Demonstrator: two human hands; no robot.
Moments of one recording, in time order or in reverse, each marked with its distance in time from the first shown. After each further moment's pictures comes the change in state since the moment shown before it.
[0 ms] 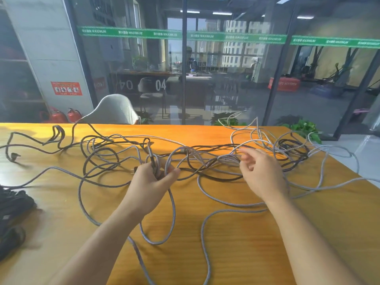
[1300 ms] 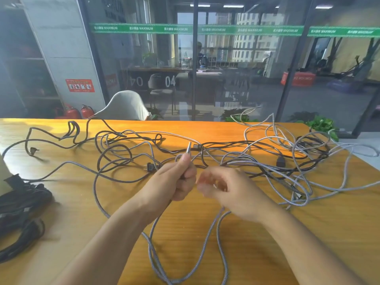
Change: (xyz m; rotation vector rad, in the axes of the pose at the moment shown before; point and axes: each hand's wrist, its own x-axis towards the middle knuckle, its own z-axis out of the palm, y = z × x) left_hand -0.002 0.014 -0.006 -0.485 -0.445 -0.166; right_hand -0.043 -0.086 0.010 0.390 -0.659 -0.219
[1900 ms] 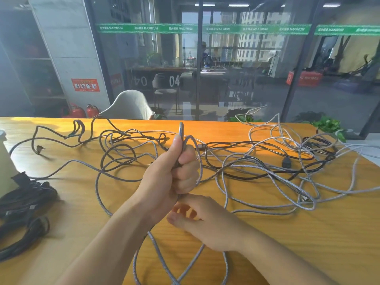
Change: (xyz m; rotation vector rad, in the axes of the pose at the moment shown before) left_hand -0.008 0.022 0.014 -0.449 -0.010 0.122; right_hand -0.006 -0.031 0.056 0.047 -0.255 0.029
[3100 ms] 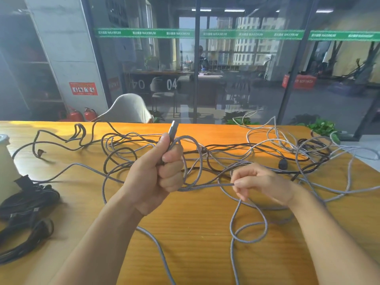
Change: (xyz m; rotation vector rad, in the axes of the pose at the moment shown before) left_hand -0.008 0.025 -0.016 -0.052 -0.056 -0.037; right_hand -0.014 0.068 -0.112 0.380 -0.029 0.001
